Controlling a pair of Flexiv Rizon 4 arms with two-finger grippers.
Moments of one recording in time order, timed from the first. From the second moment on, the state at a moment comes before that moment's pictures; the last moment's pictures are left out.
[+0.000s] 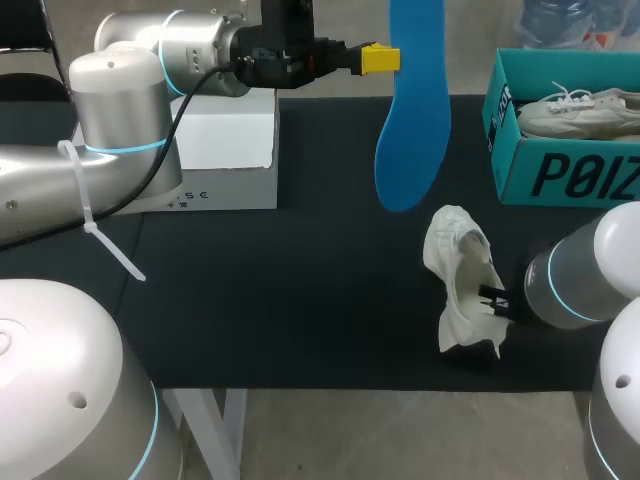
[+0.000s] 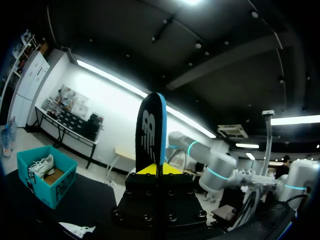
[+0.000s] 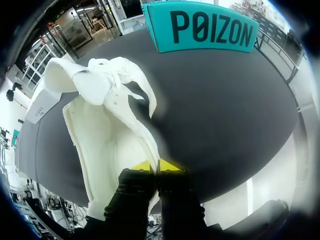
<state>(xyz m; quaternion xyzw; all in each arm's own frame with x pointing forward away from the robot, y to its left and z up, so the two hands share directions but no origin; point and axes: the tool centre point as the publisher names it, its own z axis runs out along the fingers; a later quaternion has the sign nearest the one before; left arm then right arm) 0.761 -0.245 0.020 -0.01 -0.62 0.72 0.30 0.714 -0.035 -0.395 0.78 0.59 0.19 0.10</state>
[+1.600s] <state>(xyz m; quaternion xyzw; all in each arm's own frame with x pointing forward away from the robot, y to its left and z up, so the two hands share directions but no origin) 0.761 -0.245 0.020 -0.01 -0.62 0.72 0.30 0.748 -0.078 -0.307 0.79 0.54 0.28 0.08</state>
